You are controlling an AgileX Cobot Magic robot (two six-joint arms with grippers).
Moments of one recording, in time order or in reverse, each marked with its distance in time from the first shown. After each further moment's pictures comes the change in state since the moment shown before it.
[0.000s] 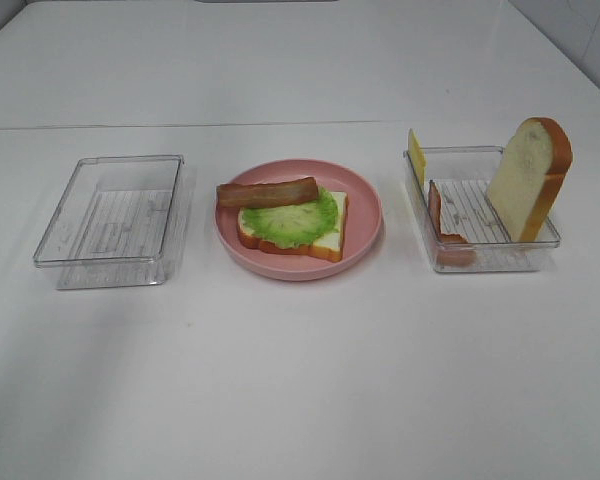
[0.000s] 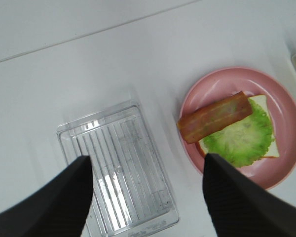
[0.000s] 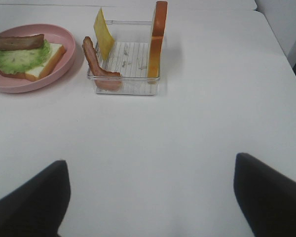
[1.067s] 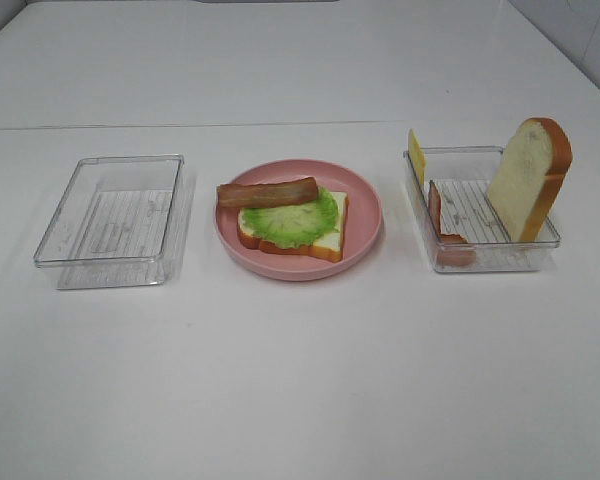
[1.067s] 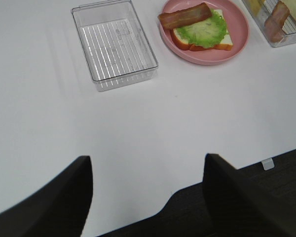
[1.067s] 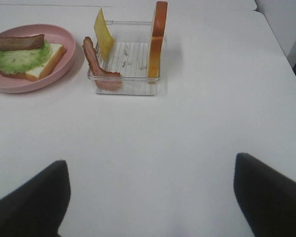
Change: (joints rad) left arm 0.000 -1.337 1.116 -0.019 0.009 -0.059; right arm 0.000 0.000 0.000 0.000 0.000 0.000
